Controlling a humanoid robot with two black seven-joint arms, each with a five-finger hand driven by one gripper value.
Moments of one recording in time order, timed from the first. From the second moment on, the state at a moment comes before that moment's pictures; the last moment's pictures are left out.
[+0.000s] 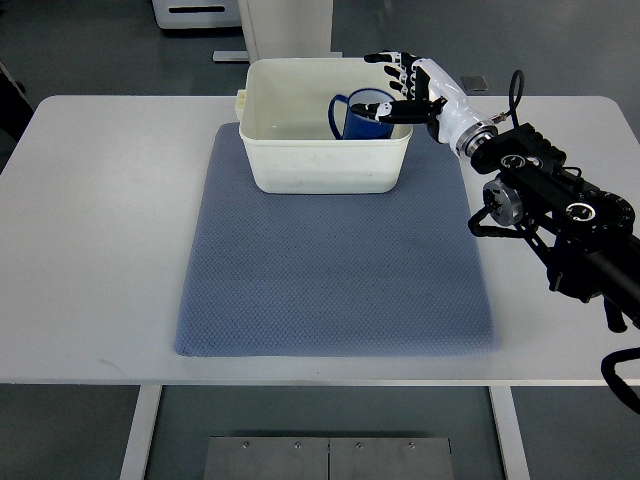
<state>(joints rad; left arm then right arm) -0.01 0.00 -0.59 -0.14 0.35 -0.04 -0.01 0.99 -0.08 0.66 0.71 -0.68 0.00 0.19</state>
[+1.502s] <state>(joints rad) -0.01 0.00 -0.59 -0.14 0.35 -0.04 -0.01 0.78 -0.32 0.73 0.87 -0.57 0.06 0.22</state>
